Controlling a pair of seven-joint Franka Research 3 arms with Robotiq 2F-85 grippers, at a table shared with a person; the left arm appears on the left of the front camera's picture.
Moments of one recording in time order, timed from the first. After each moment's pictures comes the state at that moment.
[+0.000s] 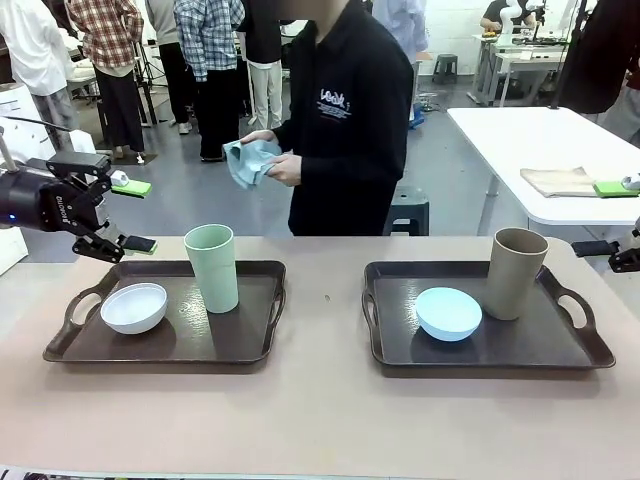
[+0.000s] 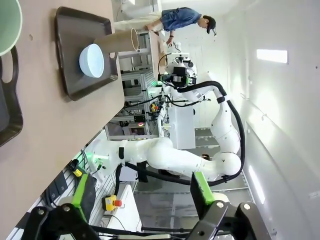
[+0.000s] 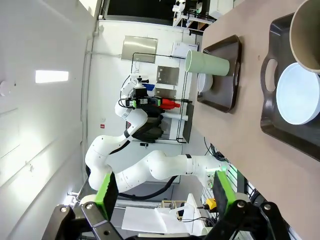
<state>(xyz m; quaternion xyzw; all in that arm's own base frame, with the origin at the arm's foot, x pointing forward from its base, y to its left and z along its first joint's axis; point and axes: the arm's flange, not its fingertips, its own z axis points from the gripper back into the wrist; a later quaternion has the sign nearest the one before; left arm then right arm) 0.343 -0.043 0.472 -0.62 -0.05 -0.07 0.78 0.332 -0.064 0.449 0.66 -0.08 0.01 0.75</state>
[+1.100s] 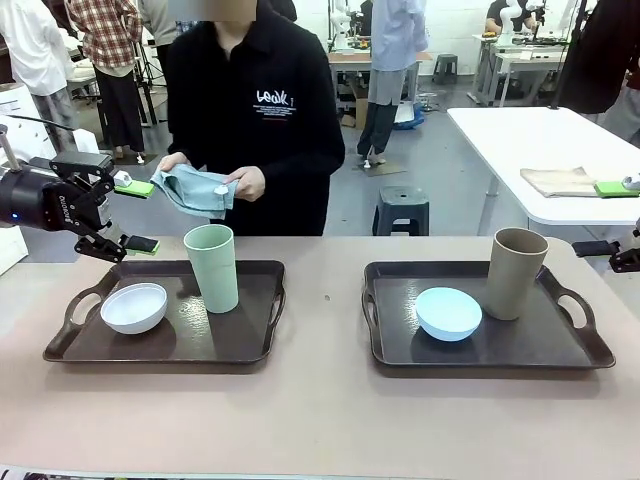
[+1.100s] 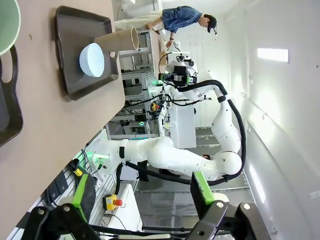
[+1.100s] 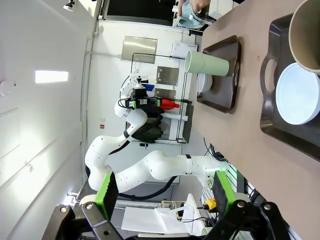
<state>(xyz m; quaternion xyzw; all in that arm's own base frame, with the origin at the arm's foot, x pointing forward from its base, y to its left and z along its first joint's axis) 0.343 -0.044 0.473 -0.62 -0.05 -0.07 0.78 0.332 -0.064 0.449 0.66 -0.08 0.01 0.75</state>
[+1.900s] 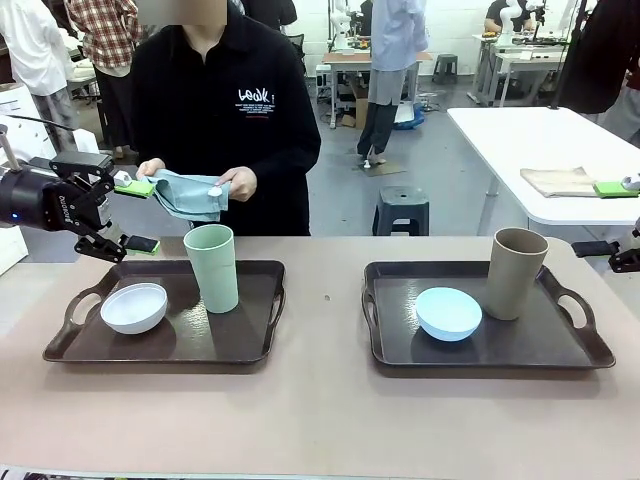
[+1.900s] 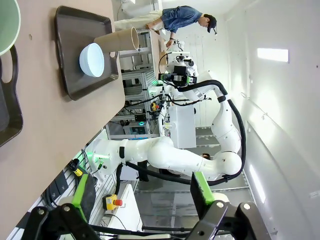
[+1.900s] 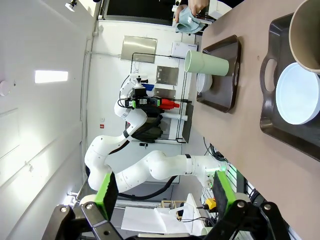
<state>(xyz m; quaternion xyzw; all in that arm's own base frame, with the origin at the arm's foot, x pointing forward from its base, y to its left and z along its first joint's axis) 0.343 -0.044 0.473 -0.62 -0.05 -0.07 0.78 0.332 -0.064 0.449 0.66 -0.08 0.01 0.75</state>
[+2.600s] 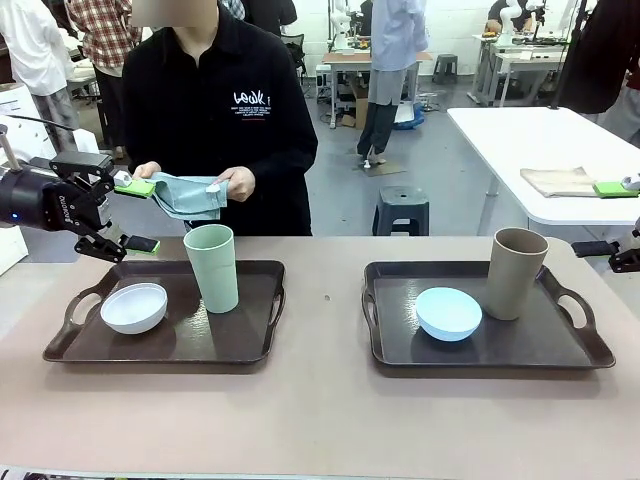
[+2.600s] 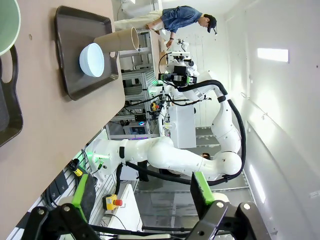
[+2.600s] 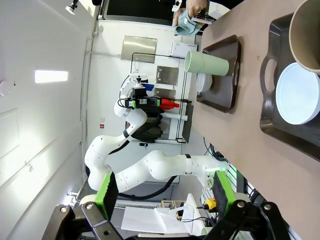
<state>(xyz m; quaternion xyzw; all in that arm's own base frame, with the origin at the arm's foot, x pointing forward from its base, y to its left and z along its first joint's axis) 0.343 -0.044 0.473 -0.62 -0.05 -0.07 0.78 0.332 -0.064 0.449 0.66 -0.08 0.01 0.75</state>
